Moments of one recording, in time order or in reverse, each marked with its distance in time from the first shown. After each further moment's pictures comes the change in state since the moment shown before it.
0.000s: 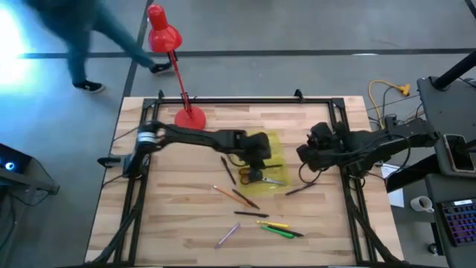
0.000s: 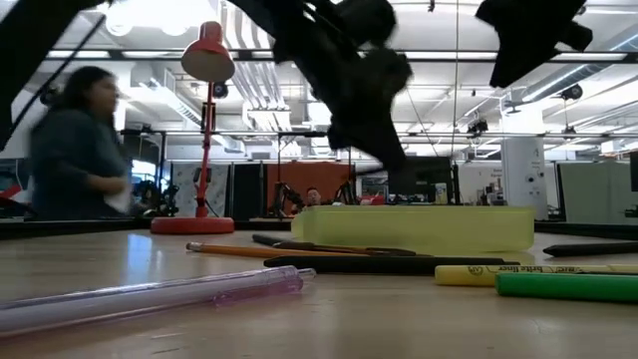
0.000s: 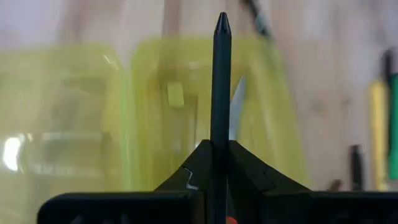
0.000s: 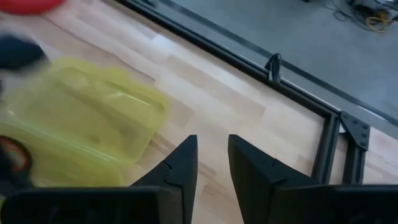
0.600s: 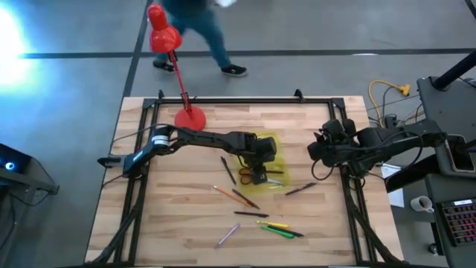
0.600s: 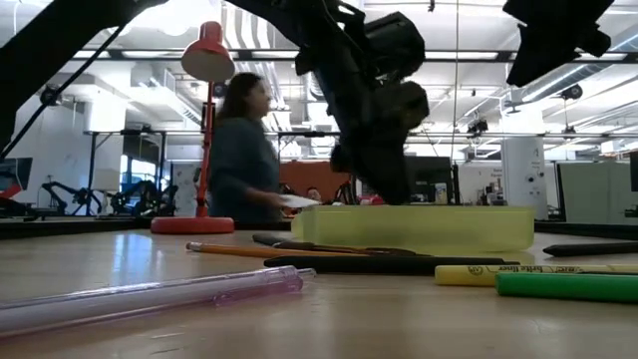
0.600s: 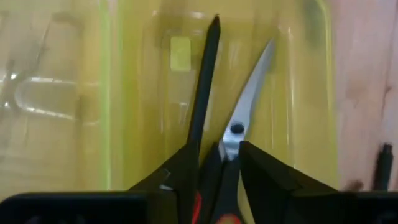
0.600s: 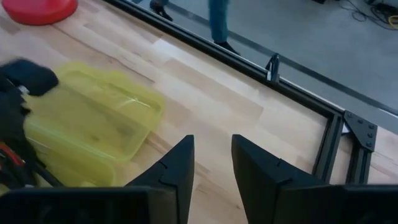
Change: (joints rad) left arm -0.009 0.147 0.191 -0.222 -0.002 -0.093; right arm 0.001 -0.182 -0.095 0.019 -0.005 -0.053
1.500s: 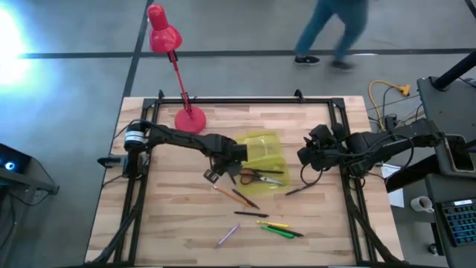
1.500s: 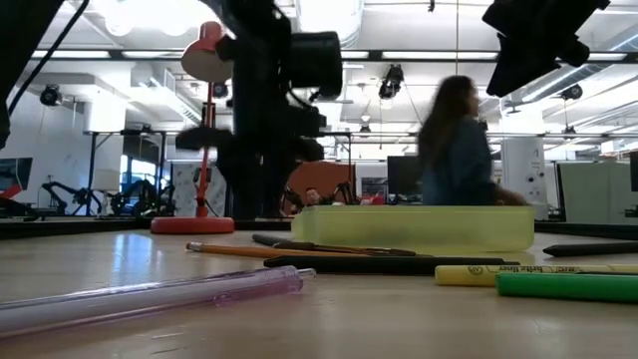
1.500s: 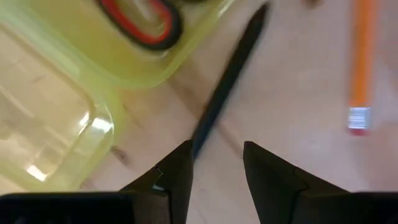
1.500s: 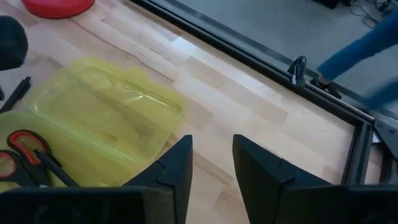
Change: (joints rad) left arm -0.012 -0.283 -0.473 -0.142 -0.191 0.878; right arm -0.002 0.097 -0.035 0.169 -0.008 -0.057
